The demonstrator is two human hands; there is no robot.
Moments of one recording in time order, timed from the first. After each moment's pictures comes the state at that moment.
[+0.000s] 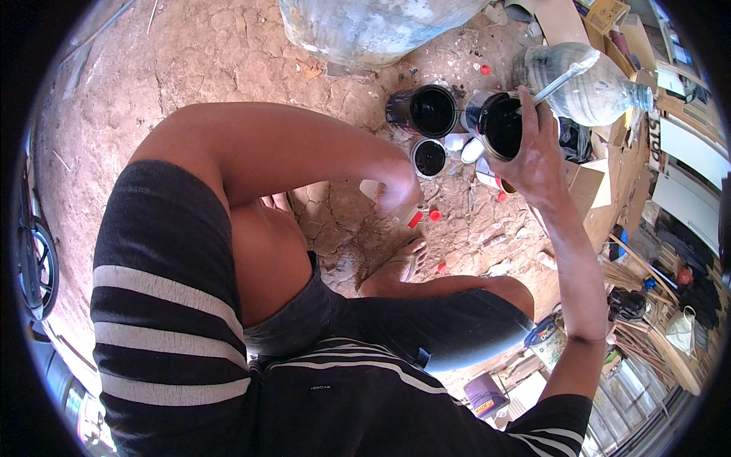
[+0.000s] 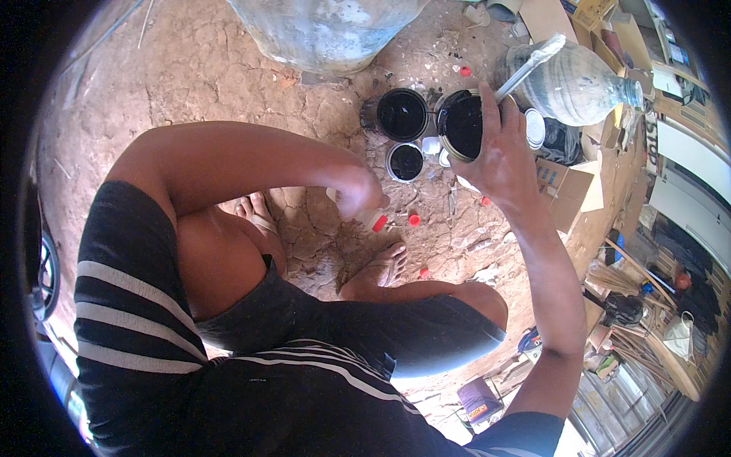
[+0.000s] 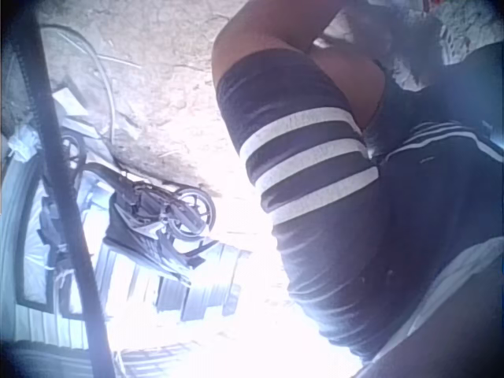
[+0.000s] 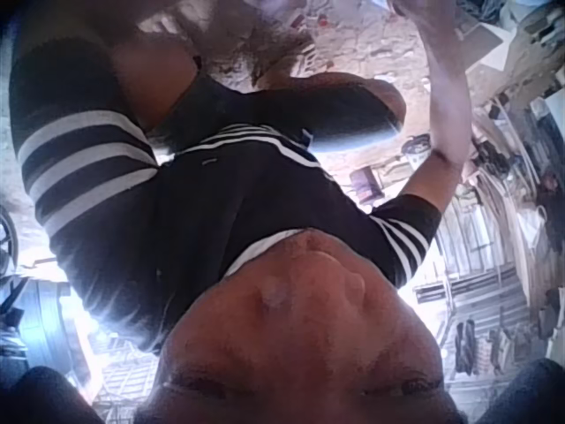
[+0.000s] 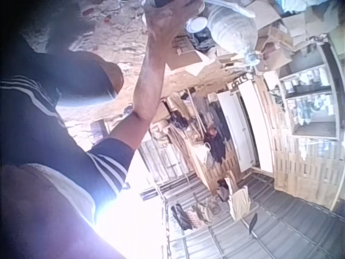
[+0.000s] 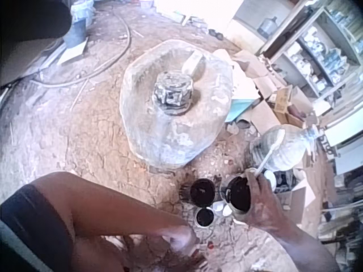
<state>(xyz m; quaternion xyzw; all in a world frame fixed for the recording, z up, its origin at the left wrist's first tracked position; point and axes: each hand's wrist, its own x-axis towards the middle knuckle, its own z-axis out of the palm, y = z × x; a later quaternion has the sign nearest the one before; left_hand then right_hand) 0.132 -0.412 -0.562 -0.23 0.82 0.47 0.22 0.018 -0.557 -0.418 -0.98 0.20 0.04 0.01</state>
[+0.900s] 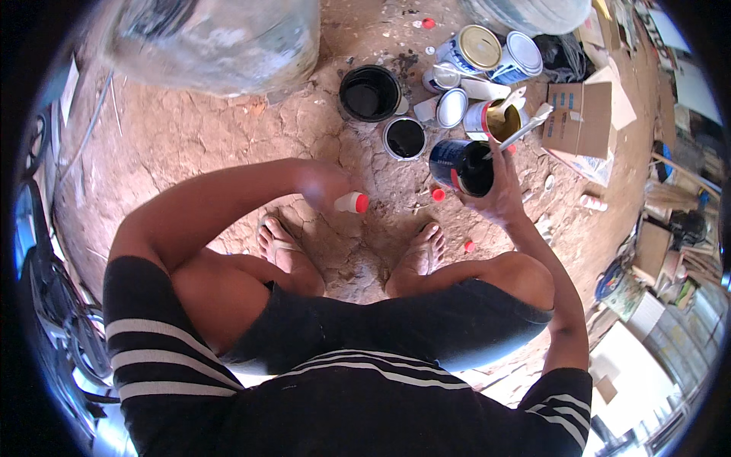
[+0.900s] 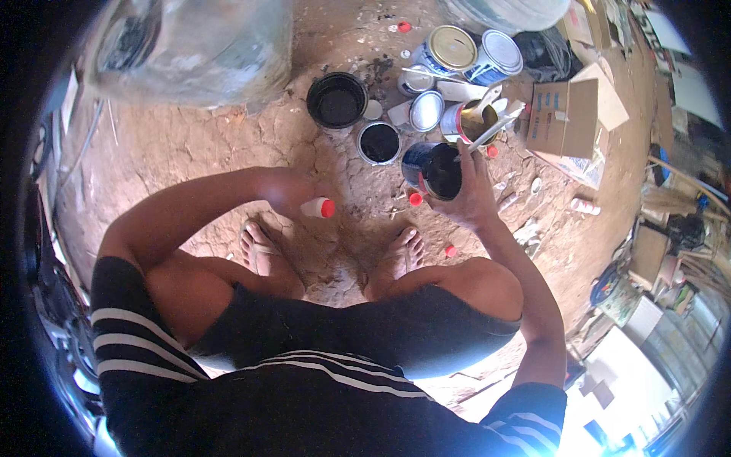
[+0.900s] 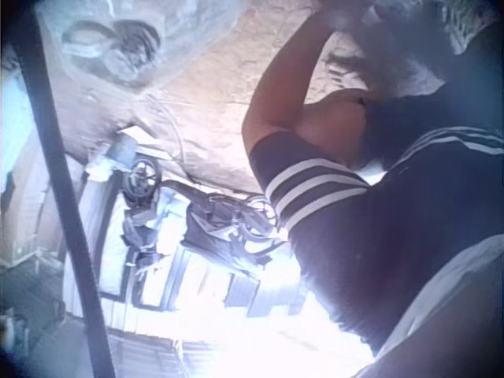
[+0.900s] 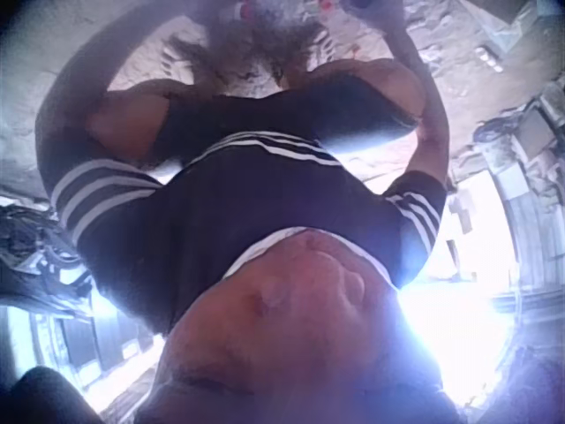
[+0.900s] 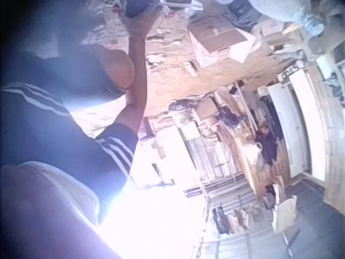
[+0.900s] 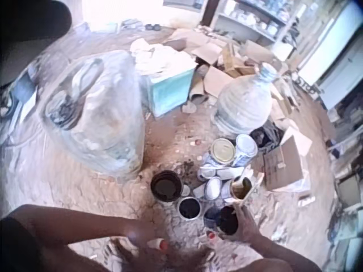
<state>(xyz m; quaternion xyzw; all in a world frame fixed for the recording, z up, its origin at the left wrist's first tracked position) 0.175 -0.387 -0.595 -0.33 0.74 0.57 0.12 -0.180 -0.508 -0.531 -0.89 0.40 -0.04 0.23</state>
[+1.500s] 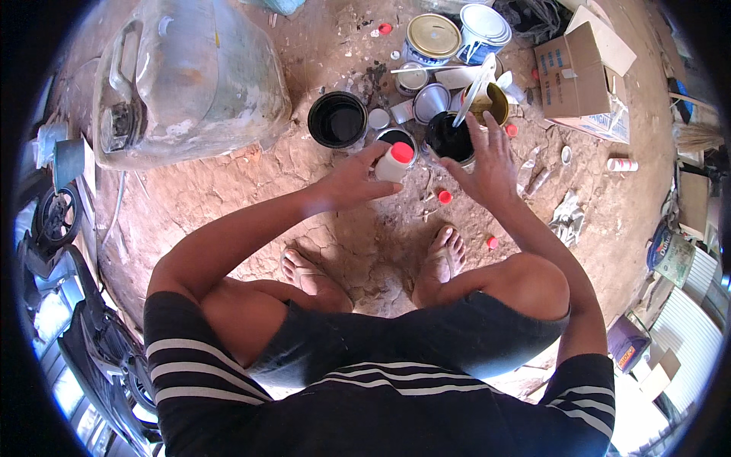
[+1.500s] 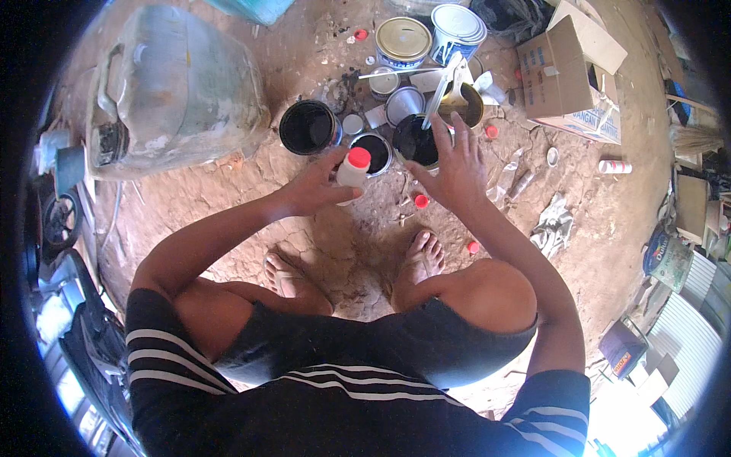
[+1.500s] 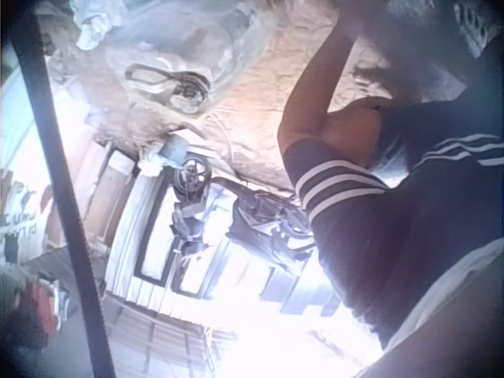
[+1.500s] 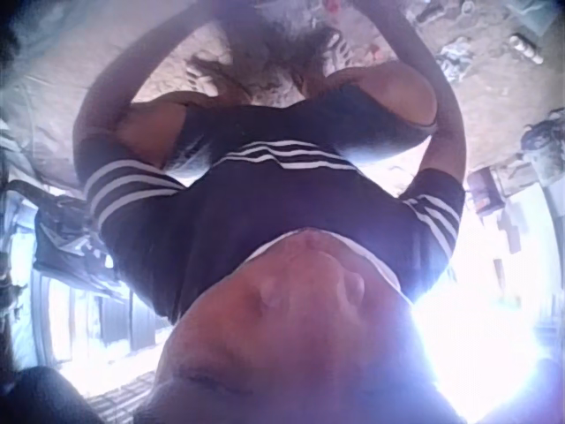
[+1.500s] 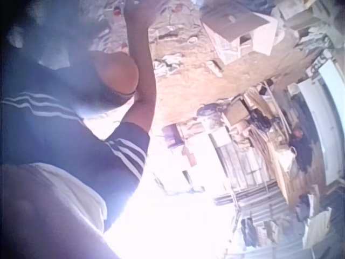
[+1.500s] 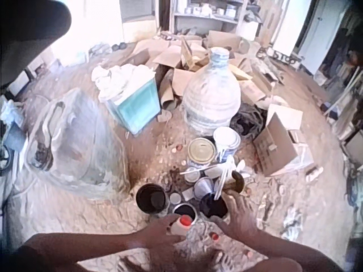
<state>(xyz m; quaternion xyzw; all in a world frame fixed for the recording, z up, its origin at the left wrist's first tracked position) 0.114 -0.436 -0.564 -0.51 0.55 0.62 -0.22 -0.164 -0.508 -0.537 -0.85 0.51 -0.05 0.07</state>
